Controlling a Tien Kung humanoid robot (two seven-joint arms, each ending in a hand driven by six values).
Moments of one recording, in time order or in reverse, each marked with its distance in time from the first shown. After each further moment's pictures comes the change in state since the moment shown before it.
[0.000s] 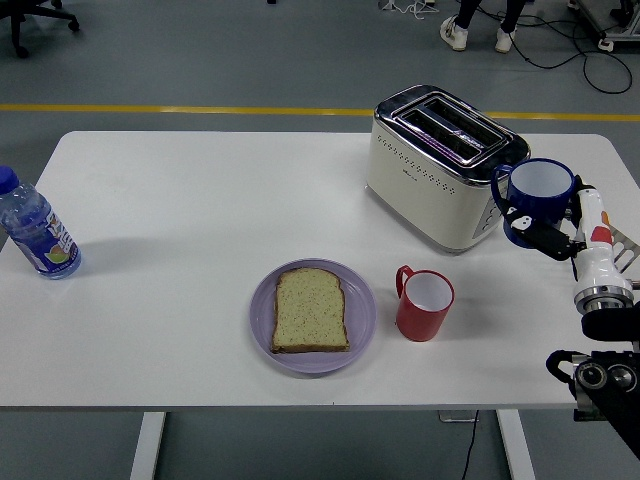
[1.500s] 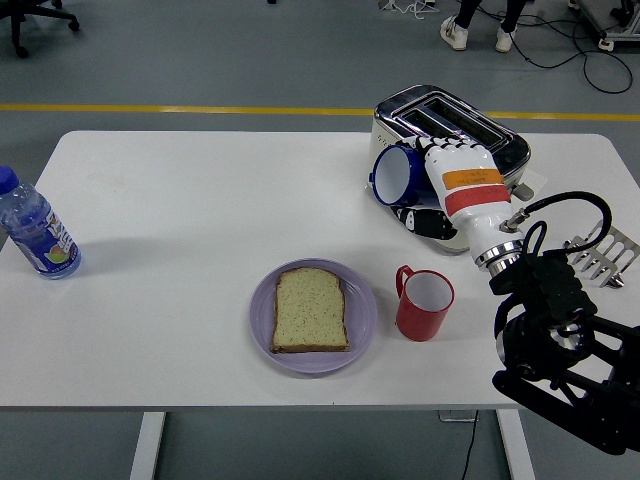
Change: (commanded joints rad) left arm 0.019 -0.001 0.018 0.001 -0.021 0.000 0.001; right arm 0.503 -0.121 -0.631 -0.087 -0.580 0.173 -0.222
